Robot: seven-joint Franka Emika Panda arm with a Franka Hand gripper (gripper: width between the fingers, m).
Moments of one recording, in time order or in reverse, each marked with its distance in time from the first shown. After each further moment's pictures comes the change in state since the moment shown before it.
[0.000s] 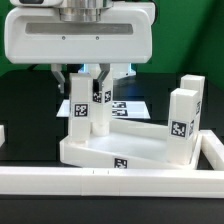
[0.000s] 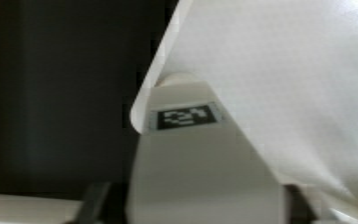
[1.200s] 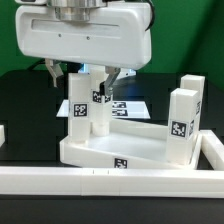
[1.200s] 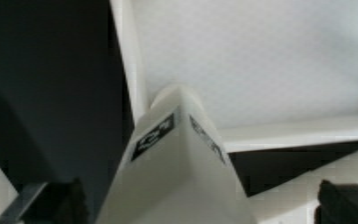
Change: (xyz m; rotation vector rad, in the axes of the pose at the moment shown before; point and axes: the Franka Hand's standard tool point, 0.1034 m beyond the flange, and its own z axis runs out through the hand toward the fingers) arm -0.001 -0.003 -0.001 0.023 -0.006 0.479
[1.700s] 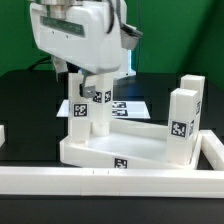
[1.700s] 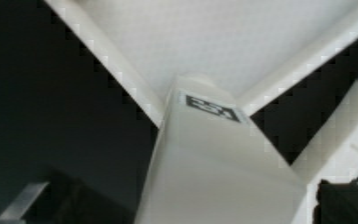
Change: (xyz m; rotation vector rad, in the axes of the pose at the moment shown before) arm 0.004 0.011 -0.003 0.005 -0.002 0.553
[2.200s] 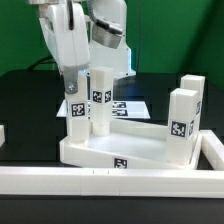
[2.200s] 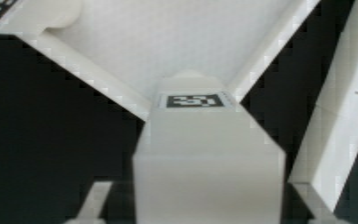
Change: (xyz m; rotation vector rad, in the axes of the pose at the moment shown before) arm 0.007 0.007 -0.001 0.065 -0.045 0.379
